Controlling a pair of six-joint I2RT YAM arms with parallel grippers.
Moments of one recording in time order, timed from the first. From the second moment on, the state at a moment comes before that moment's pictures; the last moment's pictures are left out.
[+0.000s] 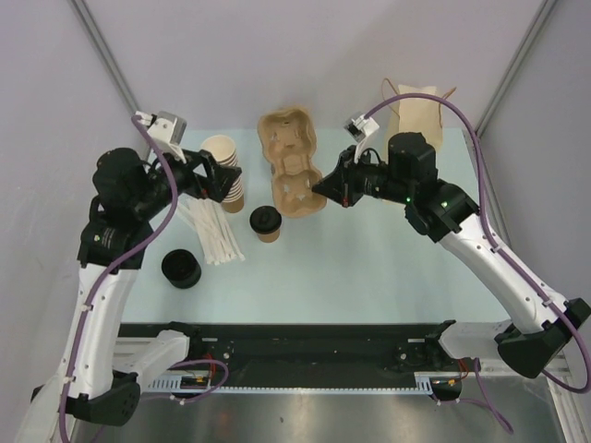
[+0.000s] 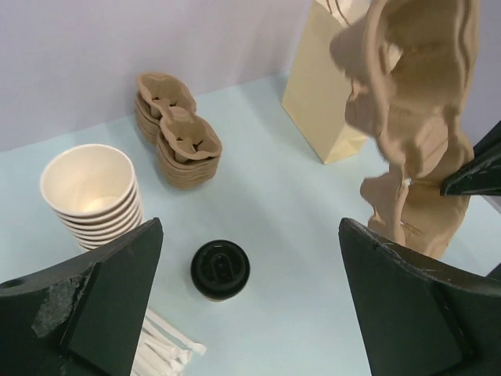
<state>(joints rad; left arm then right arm) -0.22 0.94 1.37 -0.55 0.37 -0.14 0.66 1.27 1.48 -0.41 -0.42 0.28</state>
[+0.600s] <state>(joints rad) -0.34 1.11 1.59 -0.66 0.53 0.26 0.71 1.24 1.38 -0.52 -0.40 0.17</state>
